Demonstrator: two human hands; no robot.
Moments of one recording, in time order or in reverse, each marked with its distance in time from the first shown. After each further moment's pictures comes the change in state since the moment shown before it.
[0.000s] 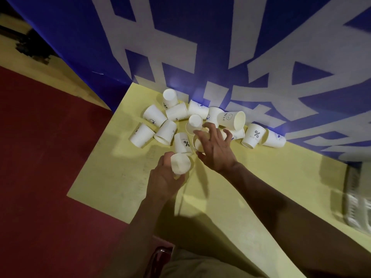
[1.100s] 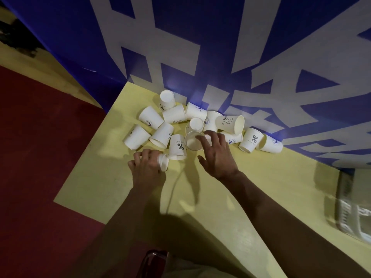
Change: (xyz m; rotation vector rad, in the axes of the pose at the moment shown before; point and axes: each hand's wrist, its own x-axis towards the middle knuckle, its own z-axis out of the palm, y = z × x) left_hand 0.045 -0.046 0.002 0.494 0.086 -0.032; right_hand -0.002 0.005 0.005 0.075 0.010 0.065
